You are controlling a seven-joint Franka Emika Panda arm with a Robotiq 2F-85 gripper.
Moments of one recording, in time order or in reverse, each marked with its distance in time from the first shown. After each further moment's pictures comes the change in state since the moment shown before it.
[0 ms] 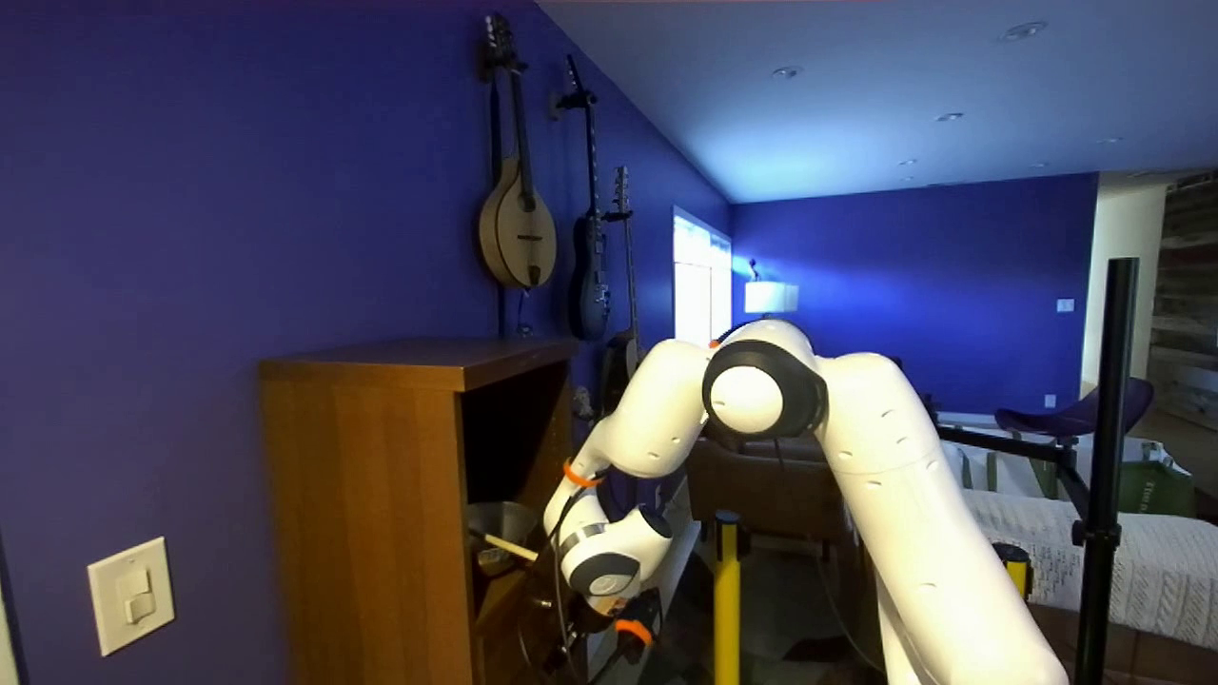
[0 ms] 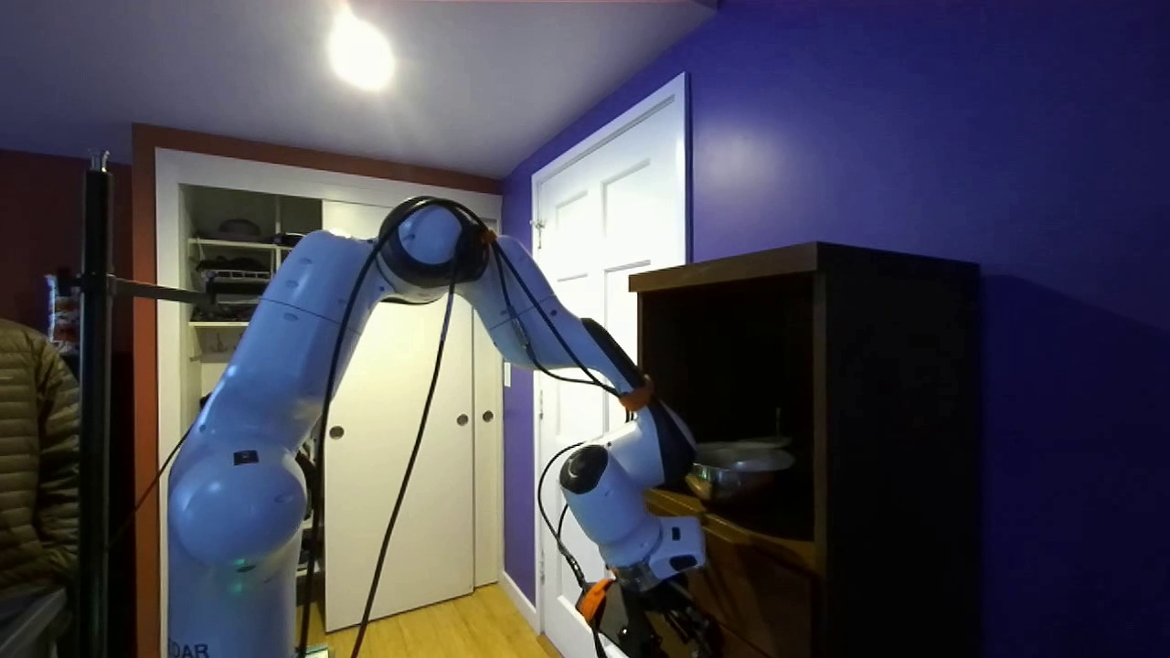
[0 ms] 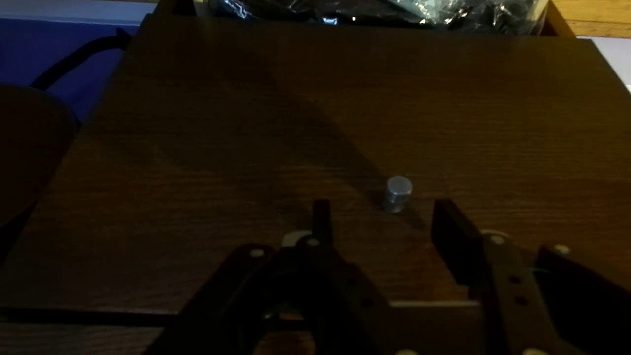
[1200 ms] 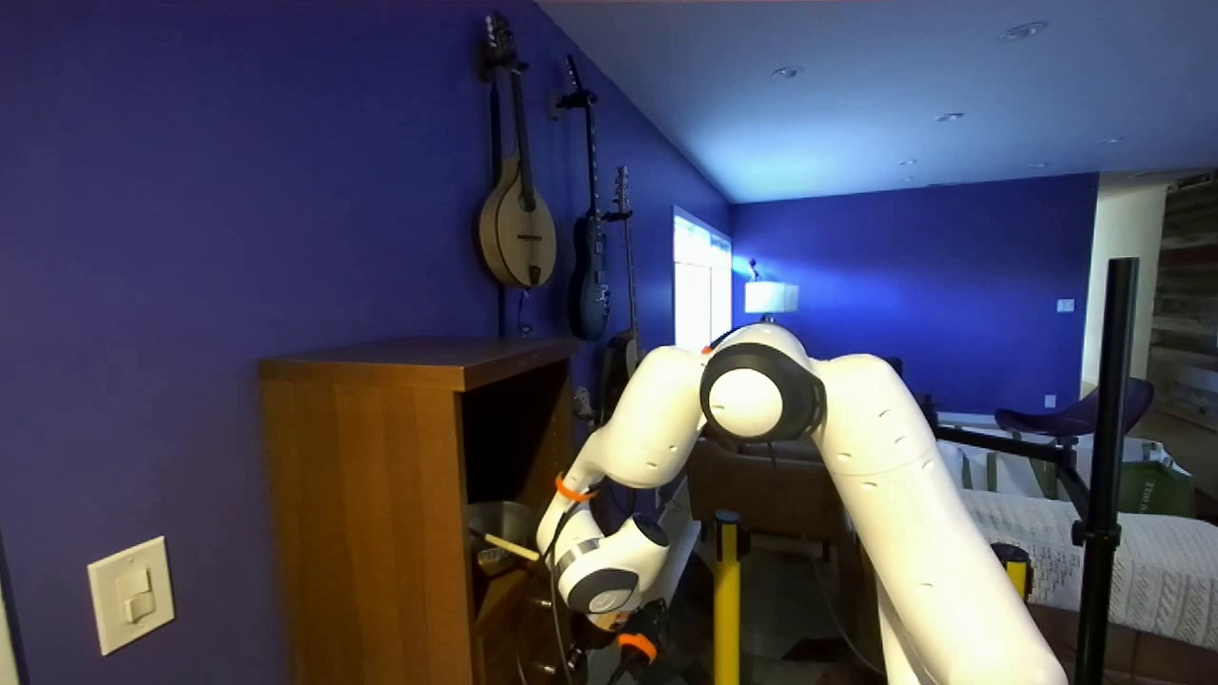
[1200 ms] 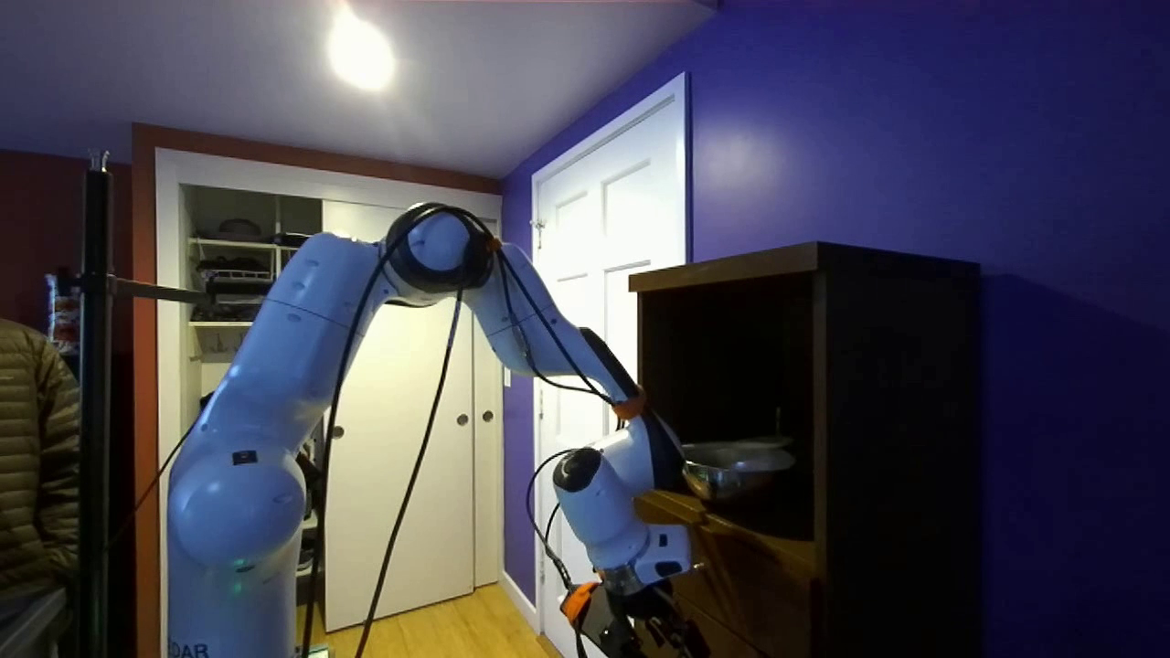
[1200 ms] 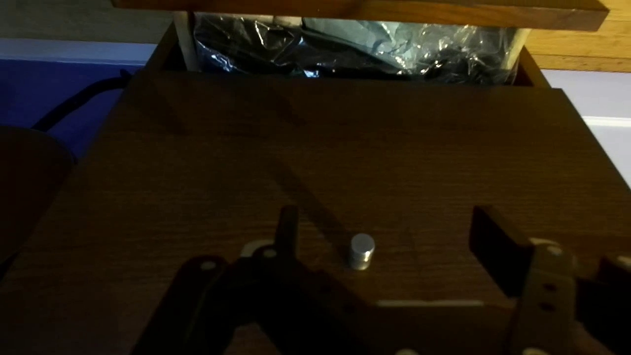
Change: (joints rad) arm -0.008 0.020 0.060 -0.013 -0.022 0.067 0.060
